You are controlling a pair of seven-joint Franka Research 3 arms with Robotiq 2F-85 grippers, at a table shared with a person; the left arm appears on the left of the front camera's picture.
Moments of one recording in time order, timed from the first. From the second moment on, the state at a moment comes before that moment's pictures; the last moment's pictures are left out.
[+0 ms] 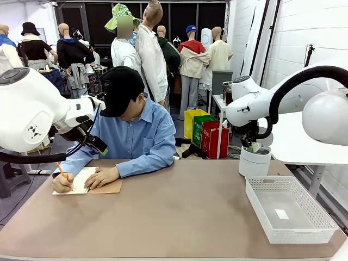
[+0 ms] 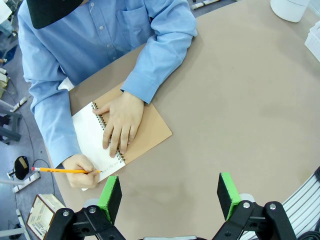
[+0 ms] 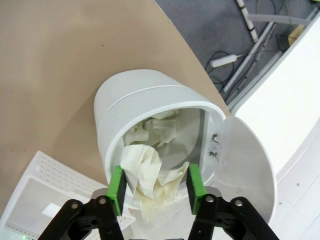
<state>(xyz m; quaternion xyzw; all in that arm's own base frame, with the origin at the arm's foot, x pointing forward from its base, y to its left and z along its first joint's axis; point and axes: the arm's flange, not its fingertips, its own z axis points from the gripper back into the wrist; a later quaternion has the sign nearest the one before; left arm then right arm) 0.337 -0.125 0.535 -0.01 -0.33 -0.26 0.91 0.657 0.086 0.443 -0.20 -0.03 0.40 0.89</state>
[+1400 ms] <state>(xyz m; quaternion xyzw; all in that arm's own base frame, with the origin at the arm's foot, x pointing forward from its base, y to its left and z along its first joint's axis) 0.337 -0.125 0.535 -0.01 -0.33 -0.26 0.91 0.641 0.120 0.460 -0.20 -0.02 0.40 0.89</state>
